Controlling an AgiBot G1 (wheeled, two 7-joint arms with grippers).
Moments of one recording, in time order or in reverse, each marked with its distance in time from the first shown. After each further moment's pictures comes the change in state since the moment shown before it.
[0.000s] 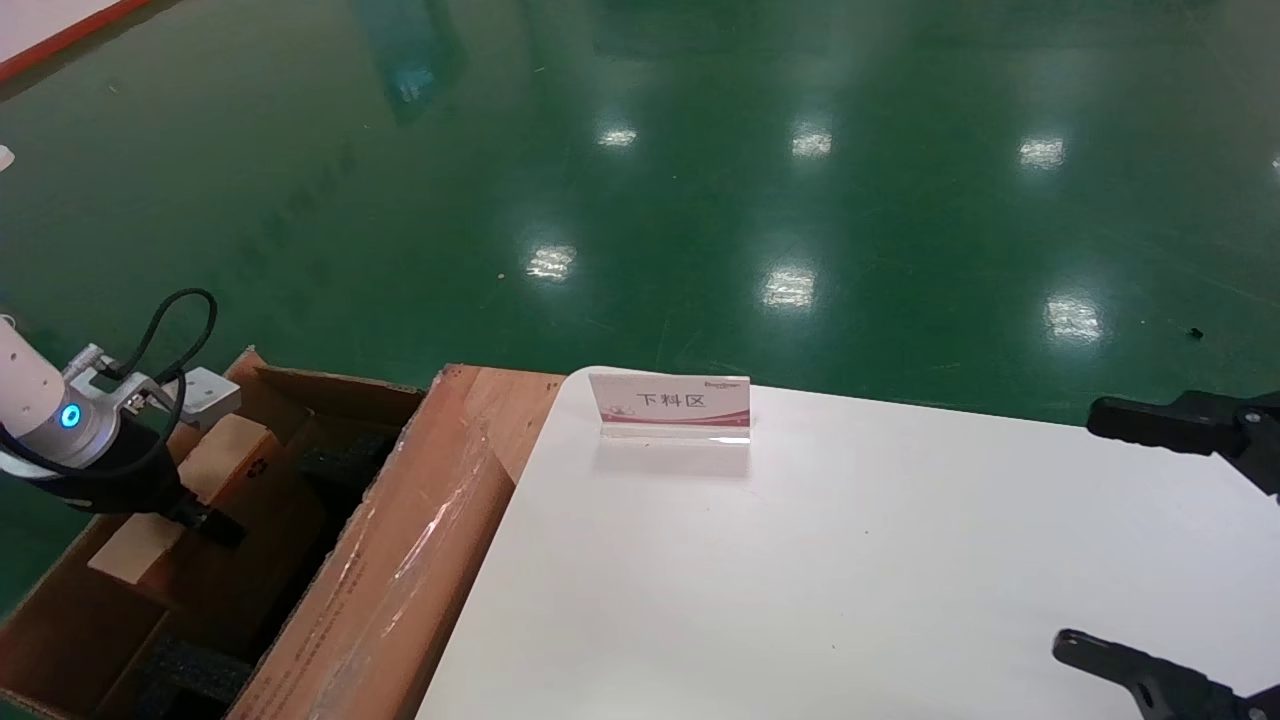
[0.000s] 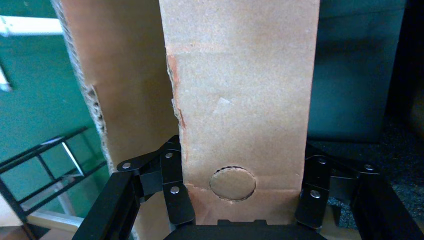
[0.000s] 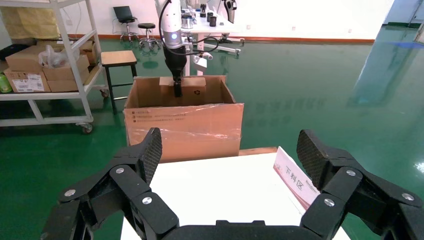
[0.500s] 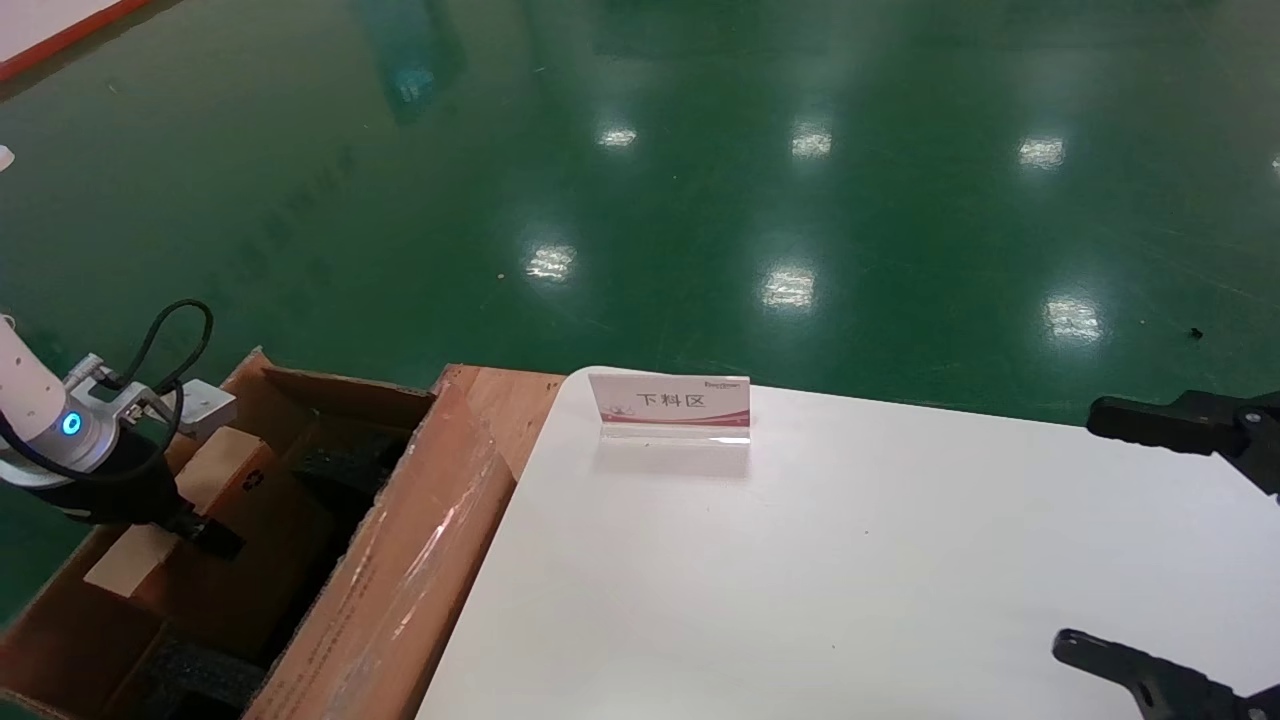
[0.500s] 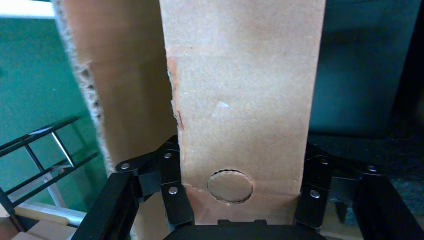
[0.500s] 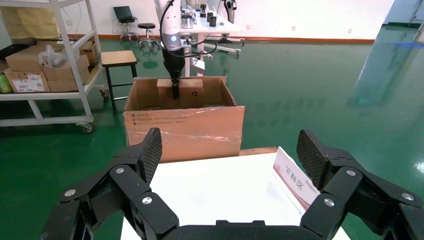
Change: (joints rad) left arm 0.058 0.016 -0.011 0.076 -0.052 0.000 0.040; right arm 0.000 0.000 0.000 0.000 0.000 0.000 0.000
